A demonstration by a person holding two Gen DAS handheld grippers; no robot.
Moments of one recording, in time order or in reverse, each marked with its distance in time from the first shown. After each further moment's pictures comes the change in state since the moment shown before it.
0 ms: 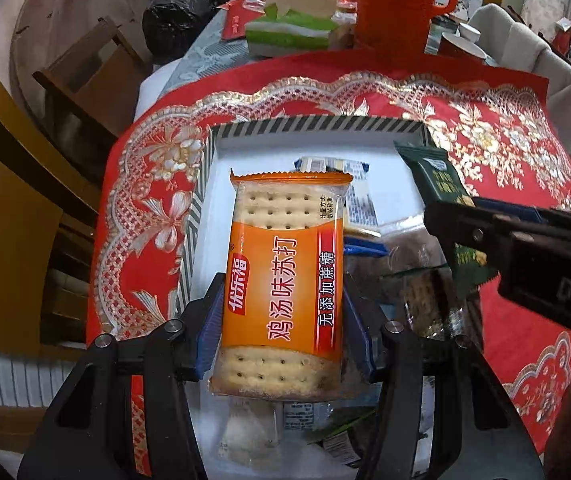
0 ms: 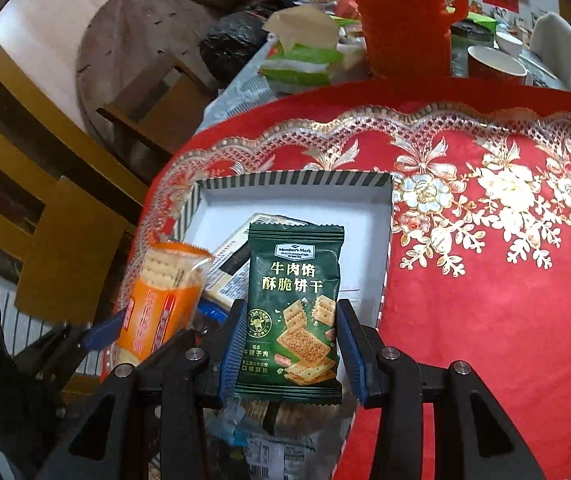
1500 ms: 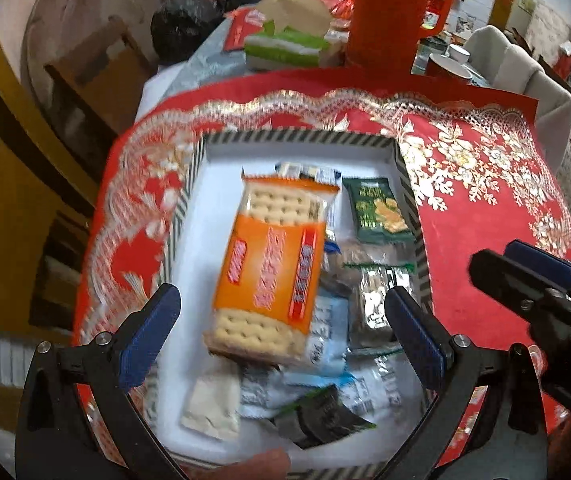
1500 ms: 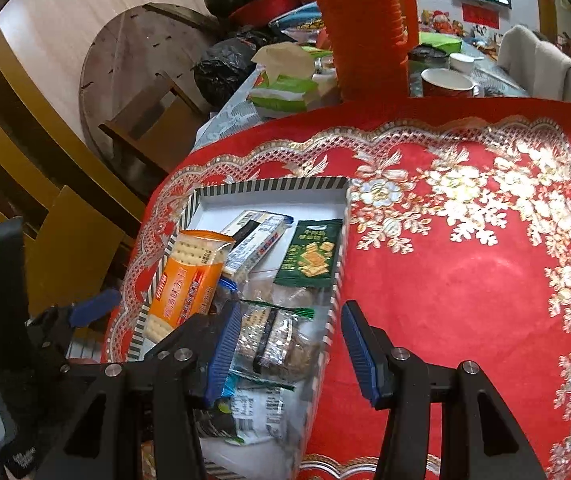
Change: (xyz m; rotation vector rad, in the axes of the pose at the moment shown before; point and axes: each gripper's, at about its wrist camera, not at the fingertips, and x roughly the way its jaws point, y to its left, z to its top) left arm -0.028 -0.016 -0.009 -0.085 -0.025 -0.027; right arm -0.070 -0.009 -0.044 0.010 -0.110 -0.042
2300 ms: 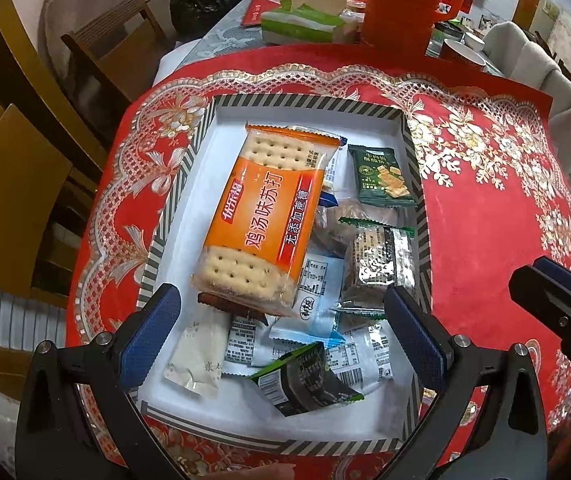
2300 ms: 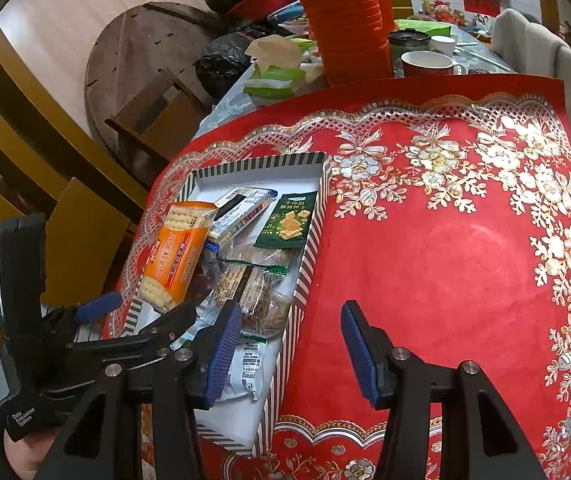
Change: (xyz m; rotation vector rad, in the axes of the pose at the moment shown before) left arm -0.003 -0.010 -0.024 -0.054 0.053 0.045; right arm -0.018 -0.027 -0.026 0.011 0.029 0.034
